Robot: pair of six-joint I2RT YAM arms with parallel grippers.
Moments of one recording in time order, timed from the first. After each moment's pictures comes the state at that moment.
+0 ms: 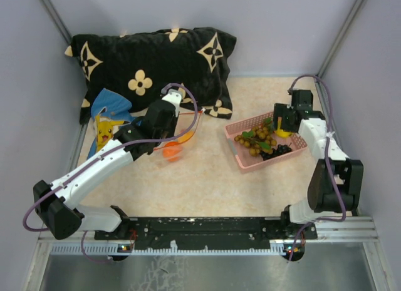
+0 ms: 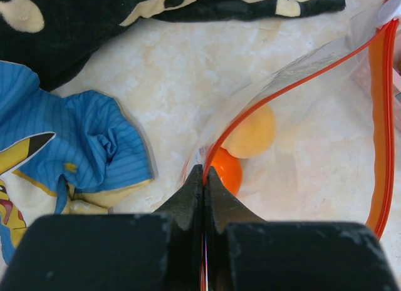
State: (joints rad) left arm -0.75 1.30 1.22 -0.54 -0.46 -0.15; right arm -0.04 1.51 1.11 -0.52 0.06 0.08
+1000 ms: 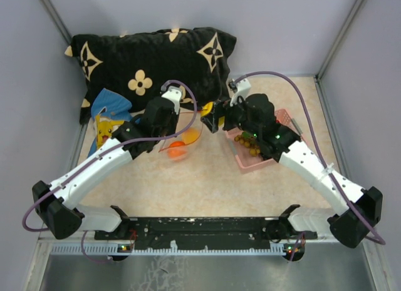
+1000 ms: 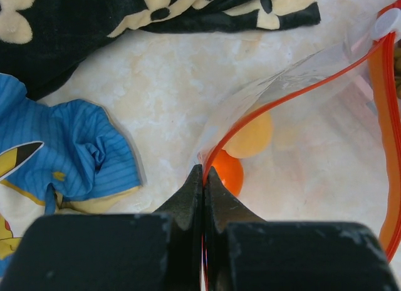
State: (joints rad) left arm -0.75 1.31 1.26 -0.54 -0.42 -0.16; right arm 0.65 1.20 1.14 -0.22 -0.07 0.28
